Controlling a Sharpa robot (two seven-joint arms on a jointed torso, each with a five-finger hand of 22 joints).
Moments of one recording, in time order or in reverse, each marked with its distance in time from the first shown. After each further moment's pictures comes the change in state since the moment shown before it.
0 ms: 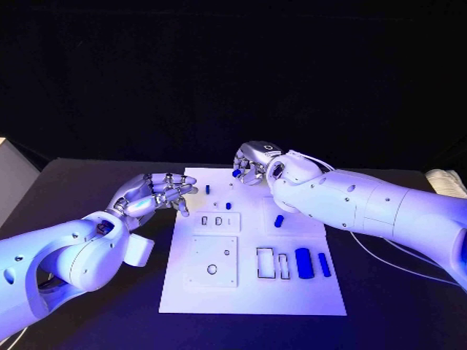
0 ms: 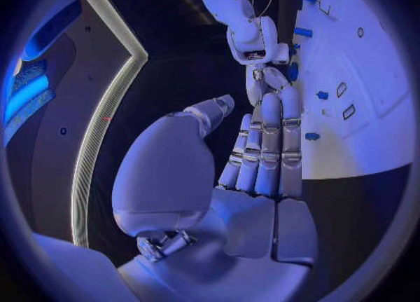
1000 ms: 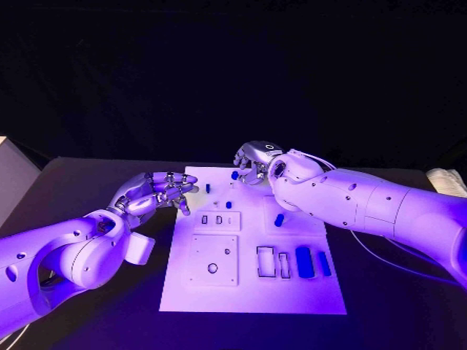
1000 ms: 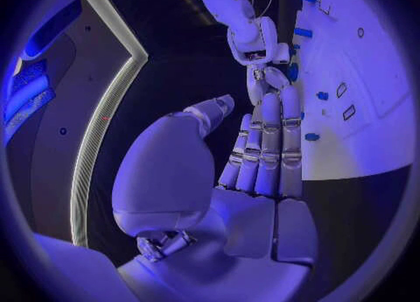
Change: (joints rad) left arm 0.001 0.000 0.000 -0.003 0.000 0.004 -0.002; left_hand 0.000 0.000 0.000 0.000 0.000 0.000 0.000 0.000 0.002 0.000 0.000 0.000 0.000 0.000 0.000 0.000 -0.001 0.000 0.000 0.000 0.000 0.000; right arm 0.000 0.003 -0.001 -0.011 0.009 0.023 0.007; right_hand -0.005 -0.048 -0.089 0.016 0.000 -0.185 0.059 -0.119 -0.030 -0.166 0.054 -0.031 -0.009 -0.065 0.046 -0.096 -0.042 0.016 -0.080 0.039 -0.174 -0.206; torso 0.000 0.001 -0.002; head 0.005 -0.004
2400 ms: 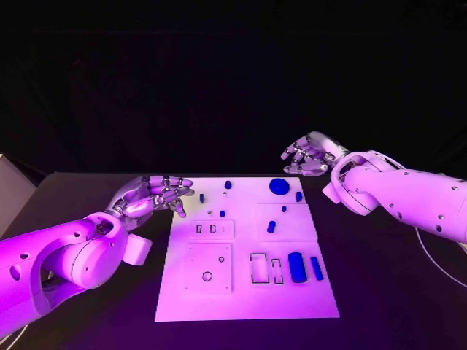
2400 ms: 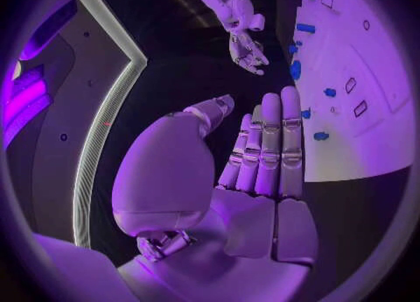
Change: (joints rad) left arm 0.000 0.004 -0.001 -0.053 0.001 0.014 0.001; left_hand 0.000 0.000 0.000 0.000 0.000 -0.004 0.004 0.000 0.001 -0.004 0.004 0.000 0.000 0.000 0.000 -0.006 -0.001 0.000 -0.007 0.000 0.000 -0.001; right arm 0.041 -0.376 0.005 0.255 0.427 -0.069 0.197; right_hand 0.005 -0.014 -0.007 -0.081 0.069 0.146 -0.056 0.035 0.006 0.235 -0.079 0.309 0.185 0.097 -0.061 0.737 0.425 -0.024 0.091 -0.057 0.218 0.314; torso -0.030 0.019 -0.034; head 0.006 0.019
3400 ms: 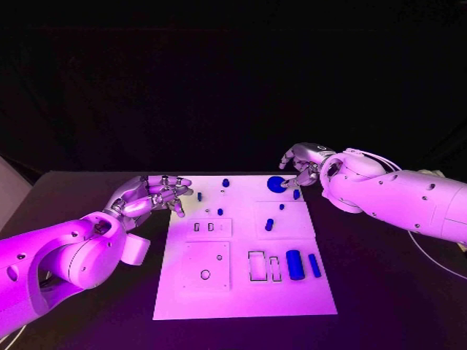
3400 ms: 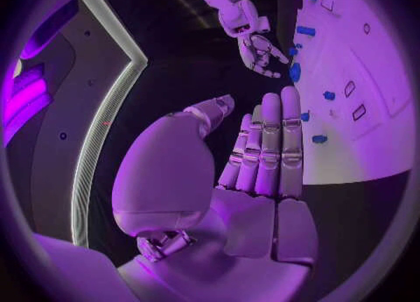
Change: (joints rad) left arm 0.000 0.008 -0.002 -0.003 0.000 0.011 -0.004; left_hand 0.000 0.000 0.002 -0.002 0.000 0.000 0.000 0.000 0.001 0.000 0.000 0.000 0.000 0.000 0.000 -0.004 -0.001 0.000 0.000 0.000 0.000 0.000; right arm -0.010 0.062 -0.003 -0.057 -0.375 0.151 -0.221; right_hand 0.220 0.047 -0.418 0.367 -0.055 -0.150 0.025 0.023 0.032 0.173 0.028 1.144 0.900 0.003 0.030 0.262 0.000 -0.039 0.005 0.020 0.115 0.003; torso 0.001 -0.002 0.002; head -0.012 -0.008
